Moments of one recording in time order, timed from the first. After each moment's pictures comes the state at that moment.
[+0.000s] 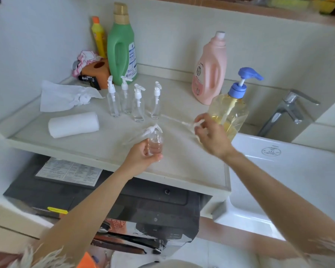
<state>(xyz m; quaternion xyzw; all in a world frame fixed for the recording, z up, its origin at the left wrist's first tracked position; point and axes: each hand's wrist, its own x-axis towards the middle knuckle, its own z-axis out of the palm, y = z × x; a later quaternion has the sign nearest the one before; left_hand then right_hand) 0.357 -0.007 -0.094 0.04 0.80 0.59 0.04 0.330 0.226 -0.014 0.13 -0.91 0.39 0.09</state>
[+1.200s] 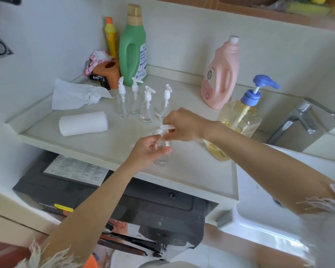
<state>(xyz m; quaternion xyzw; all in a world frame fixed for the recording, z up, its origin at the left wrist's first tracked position) 0.343 -0.015 -0.079 0.07 0.79 0.61 0.02 0.301 0.137 0.045 0.36 -0.93 0.06 -0.08</state>
